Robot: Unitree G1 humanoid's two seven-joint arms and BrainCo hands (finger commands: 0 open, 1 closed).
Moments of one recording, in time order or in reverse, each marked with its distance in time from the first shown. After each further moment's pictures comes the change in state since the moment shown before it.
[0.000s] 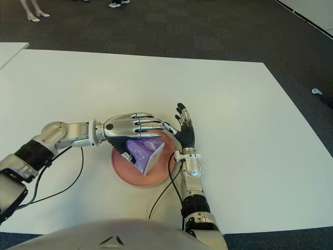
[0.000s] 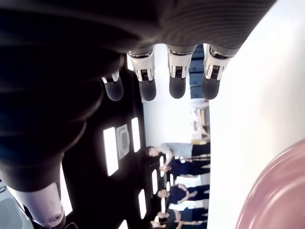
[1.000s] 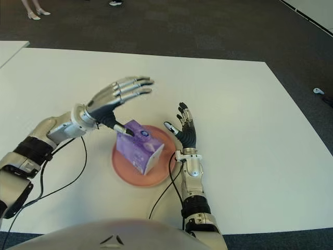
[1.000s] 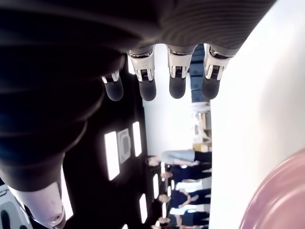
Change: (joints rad) left arm -0.012 -0.057 0.185 0.074 -0.550 -0.138 -0.026; right arm 0.015 0.001 0.010 -0.028 -0.006 0.001 -0.035
